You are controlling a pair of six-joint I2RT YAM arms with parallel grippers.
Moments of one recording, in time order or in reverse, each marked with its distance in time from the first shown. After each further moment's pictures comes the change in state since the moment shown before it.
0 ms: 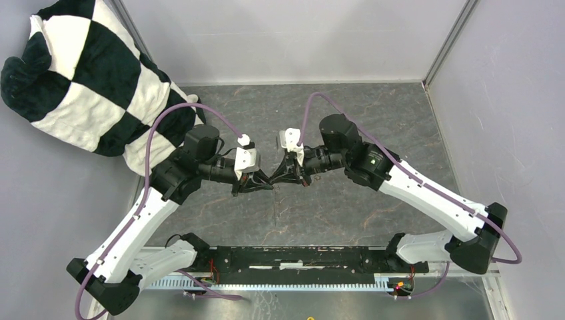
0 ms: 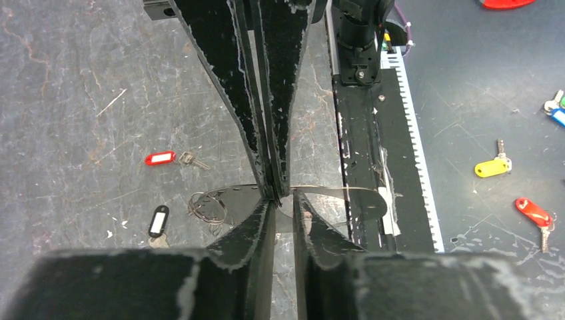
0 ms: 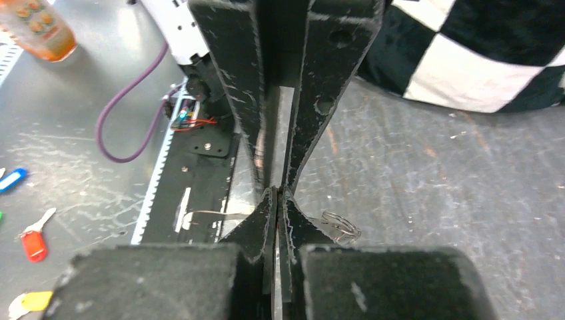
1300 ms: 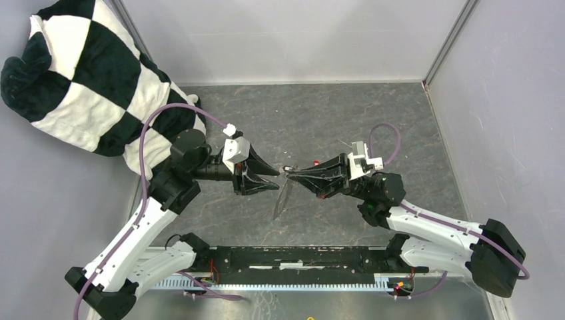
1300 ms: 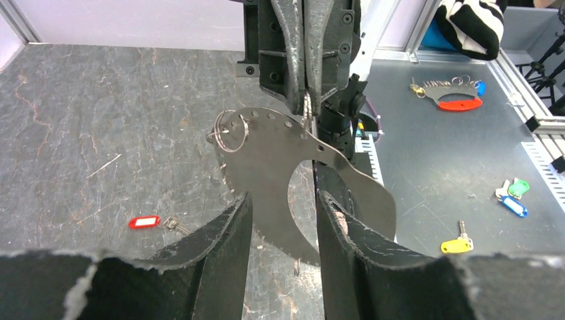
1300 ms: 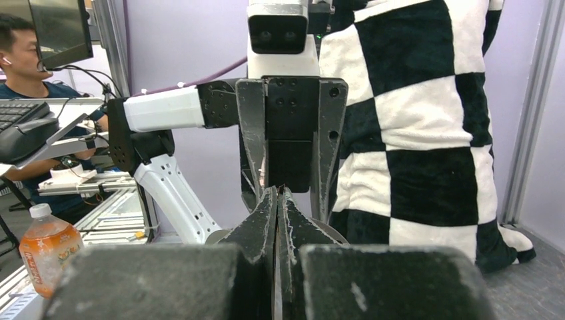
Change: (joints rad) left arm 0.000 -0.088 -0.115 0.441 0.072 -0.427; right arm -0.006 -0.268 -0.798 1.577 0.245 0.698
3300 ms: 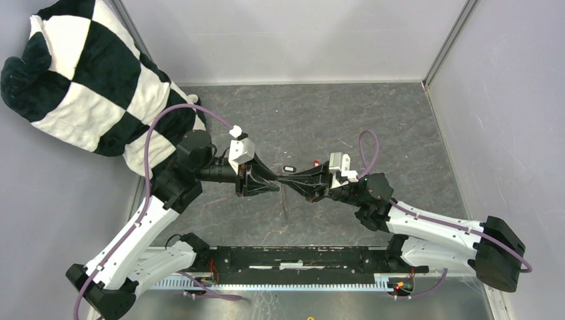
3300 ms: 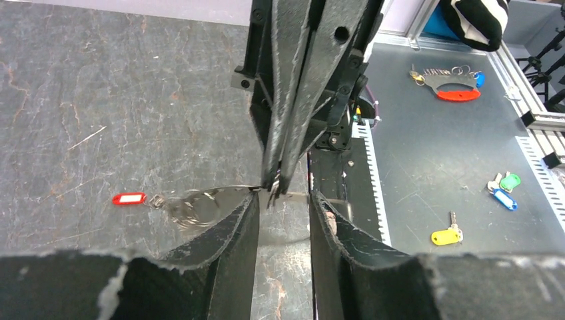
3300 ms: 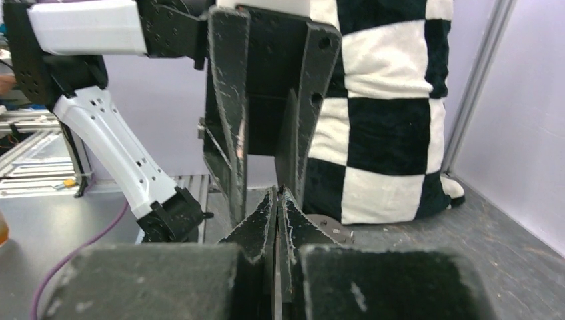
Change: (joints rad) left arm -0.011 0.013 -0.019 -0.061 -0.040 0.008; right arm 0.105 0.003 0.016 -0.232 0.126 -0.296
